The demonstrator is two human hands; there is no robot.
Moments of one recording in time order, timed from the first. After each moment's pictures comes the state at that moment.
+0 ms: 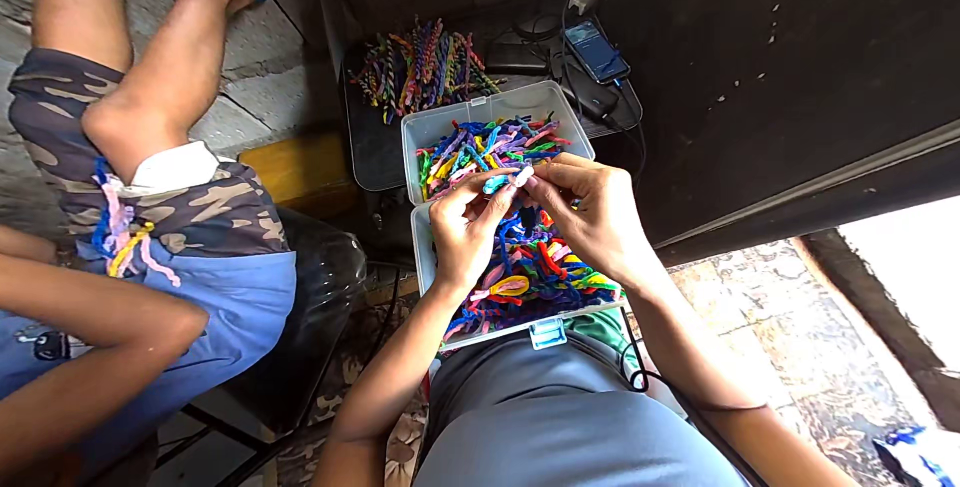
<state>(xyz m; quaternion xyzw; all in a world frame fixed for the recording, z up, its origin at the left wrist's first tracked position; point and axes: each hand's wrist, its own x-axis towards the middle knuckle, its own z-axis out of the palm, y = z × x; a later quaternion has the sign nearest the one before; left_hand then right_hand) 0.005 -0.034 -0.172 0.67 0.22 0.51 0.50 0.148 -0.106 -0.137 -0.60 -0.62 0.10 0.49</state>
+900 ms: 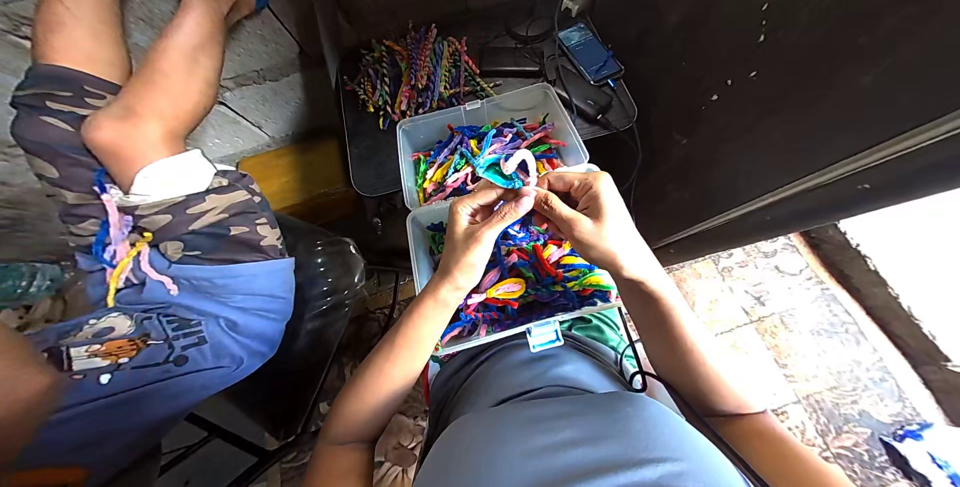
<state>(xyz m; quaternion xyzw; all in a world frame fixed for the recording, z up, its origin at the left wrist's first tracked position) 0.009 -0.033 -0.175 0.58 0.19 0.40 0.68 0.160 -0.105 -0.155 -0.54 -0.57 0.29 0.55</state>
